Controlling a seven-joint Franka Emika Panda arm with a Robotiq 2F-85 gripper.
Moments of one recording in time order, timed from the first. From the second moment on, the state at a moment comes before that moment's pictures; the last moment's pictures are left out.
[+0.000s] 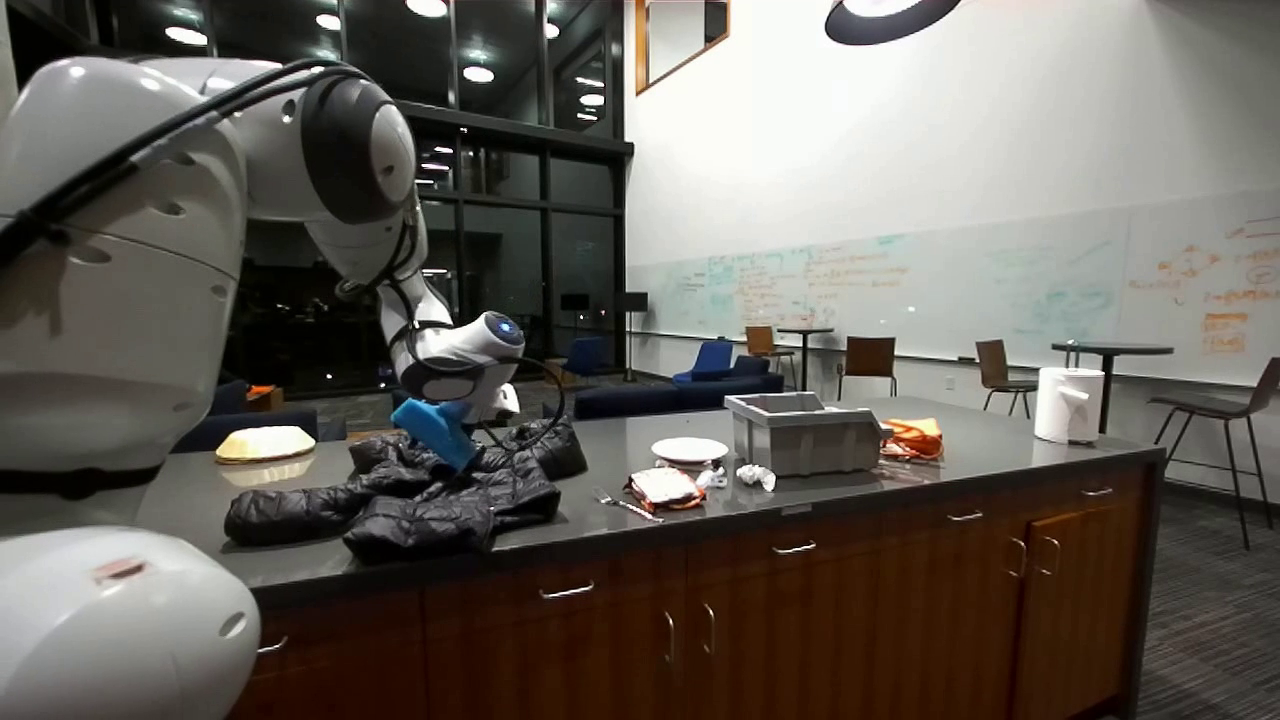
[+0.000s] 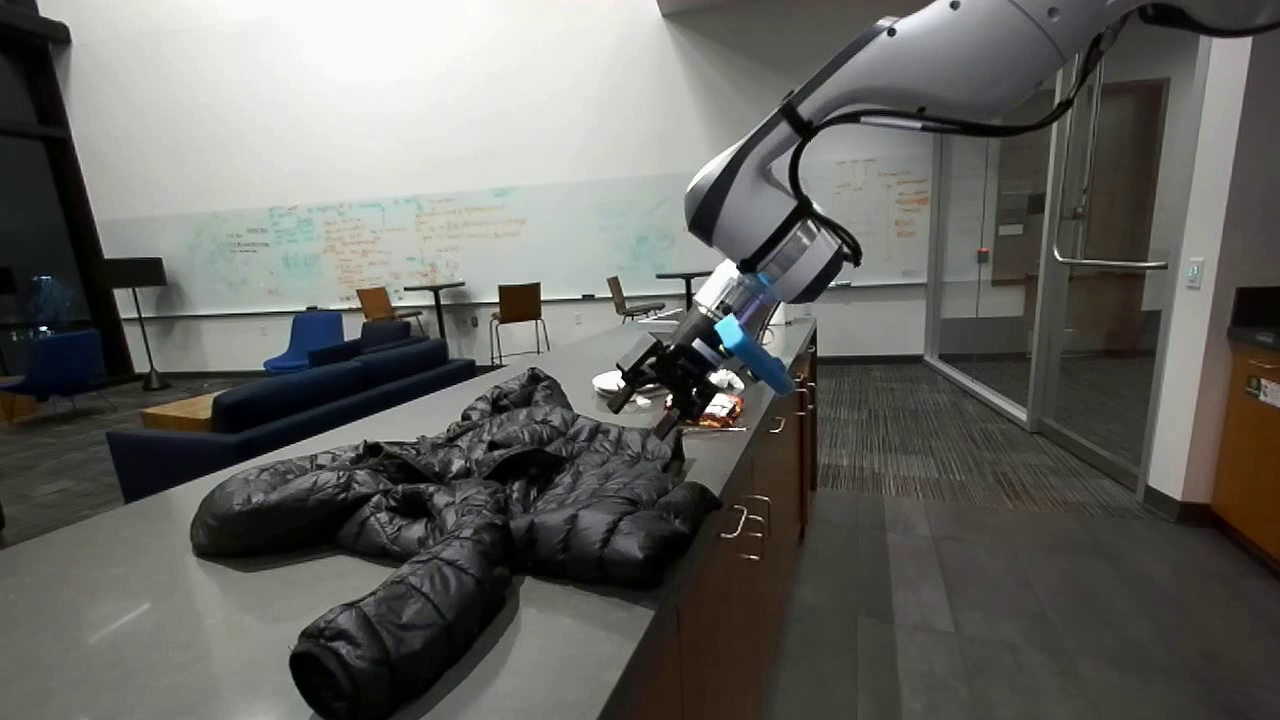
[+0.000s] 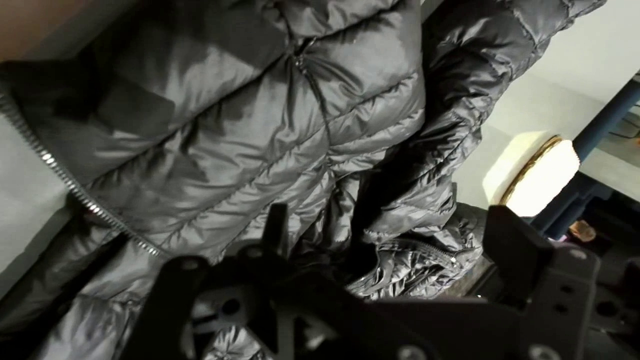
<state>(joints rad) 0.08 0.28 0.38 -2.04 1.03 2.58 -0.63</state>
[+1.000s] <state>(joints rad) 0.27 0.27 0.38 -2.14 1.28 2.51 -0.88</state>
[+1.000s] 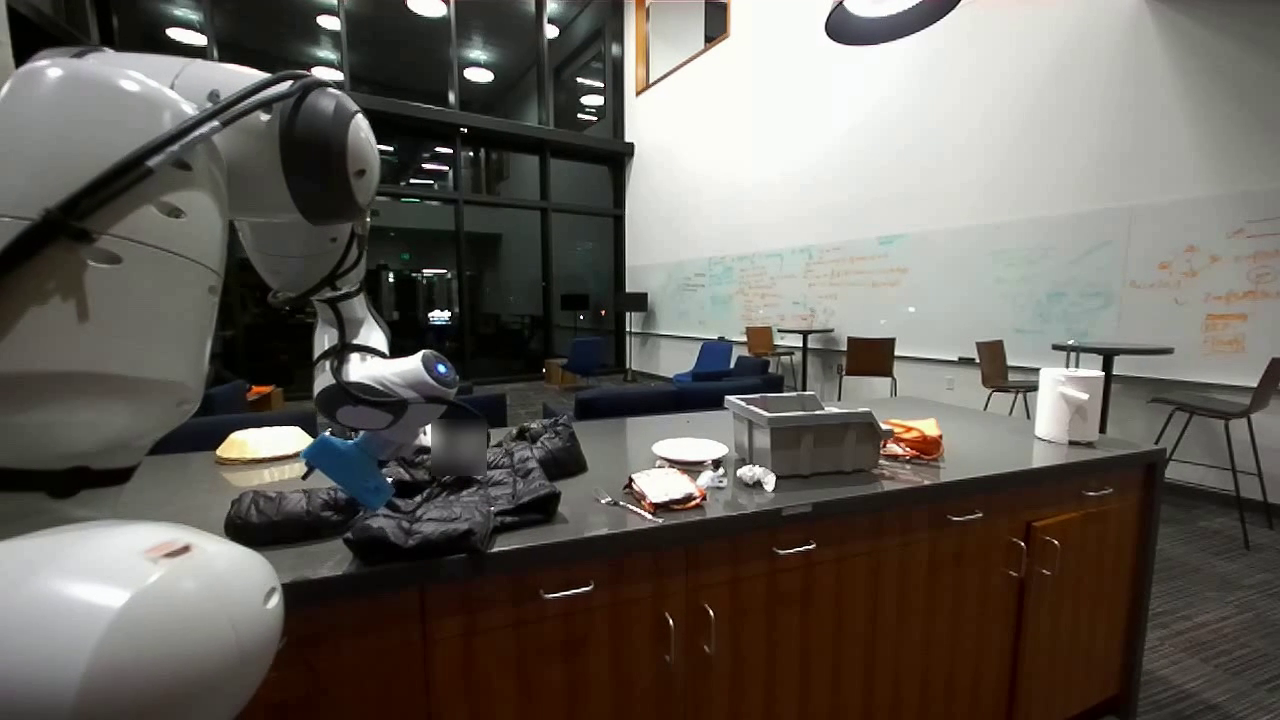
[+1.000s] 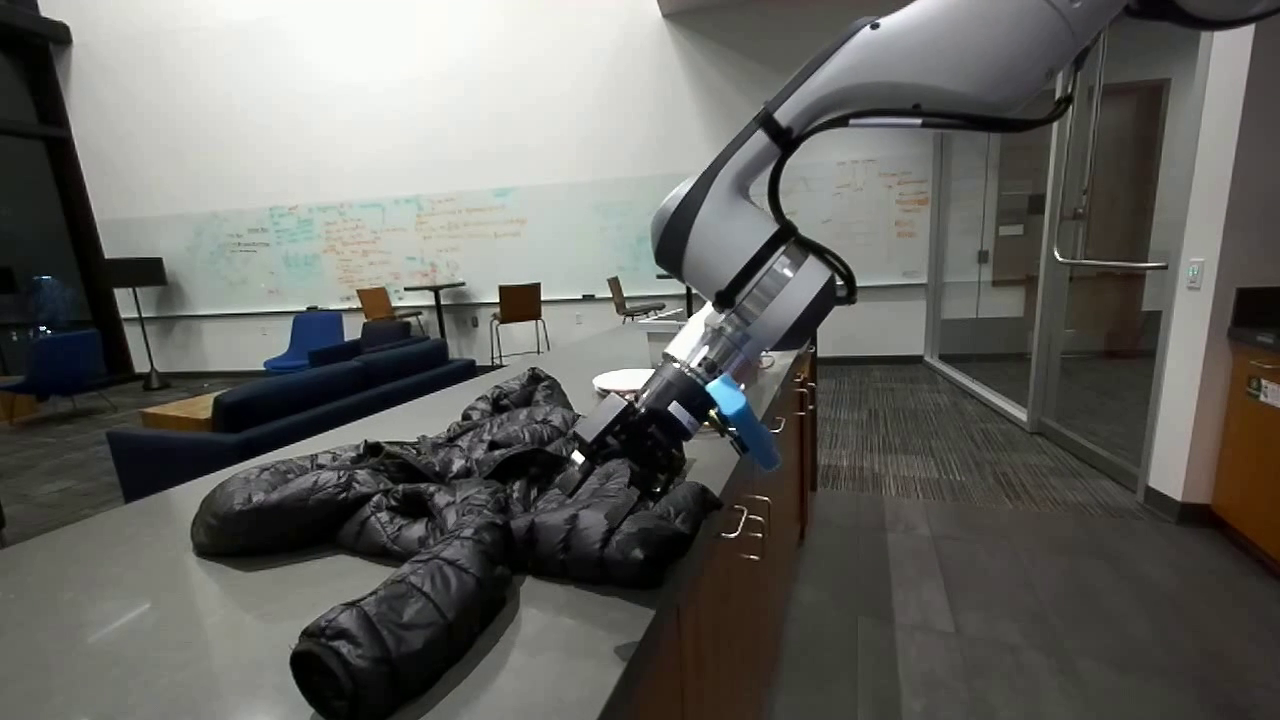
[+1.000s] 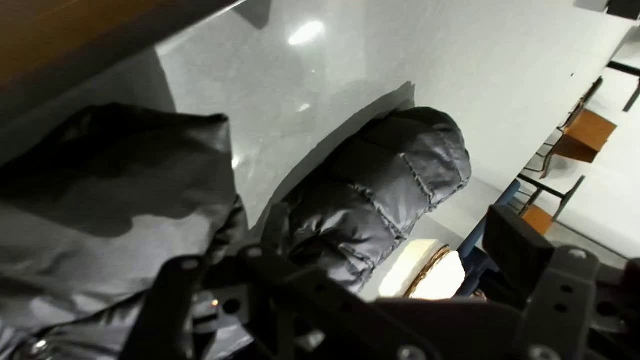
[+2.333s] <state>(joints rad) 0.43 0.28 0.41 -2.14 1.22 2.47 -0.88</state>
